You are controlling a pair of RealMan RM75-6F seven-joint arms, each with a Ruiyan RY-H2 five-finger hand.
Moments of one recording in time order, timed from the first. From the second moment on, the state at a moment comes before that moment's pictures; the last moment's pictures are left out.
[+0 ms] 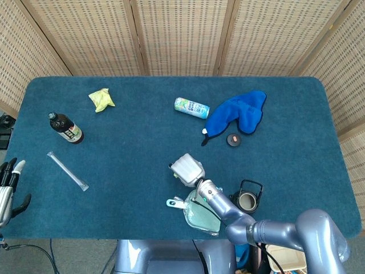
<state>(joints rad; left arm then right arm) -0.05 -1.17 -0.05 -1.57 1.44 1.50 0.17 0.98 -1.80 0.16 -1.29 -1.07 0.84 -0.67</state>
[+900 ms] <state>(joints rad) -0.05 -1.18 -0.05 -1.53 1.43 1.49 0.13 1.03 -1.87 0.16 -1.18 -1.01 0.80 -0.71</state>
